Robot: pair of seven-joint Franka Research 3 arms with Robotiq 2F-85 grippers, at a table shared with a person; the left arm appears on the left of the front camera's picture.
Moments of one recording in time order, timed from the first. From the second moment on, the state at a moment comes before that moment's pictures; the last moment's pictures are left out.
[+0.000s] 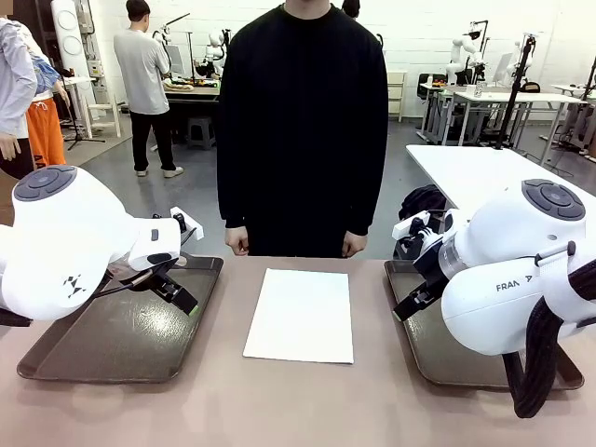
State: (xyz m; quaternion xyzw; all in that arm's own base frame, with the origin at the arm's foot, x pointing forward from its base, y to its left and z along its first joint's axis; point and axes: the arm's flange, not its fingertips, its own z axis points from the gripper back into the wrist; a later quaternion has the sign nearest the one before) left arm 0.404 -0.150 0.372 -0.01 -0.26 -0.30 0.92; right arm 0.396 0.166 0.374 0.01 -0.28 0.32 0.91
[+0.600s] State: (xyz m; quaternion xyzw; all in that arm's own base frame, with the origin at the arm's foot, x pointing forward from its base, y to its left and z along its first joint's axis) left arm 0.404 -0.150 0.372 -0.01 -0.26 -0.30 0.92; right arm 0.396 0.166 0.374 0.01 -0.28 0.32 0.91
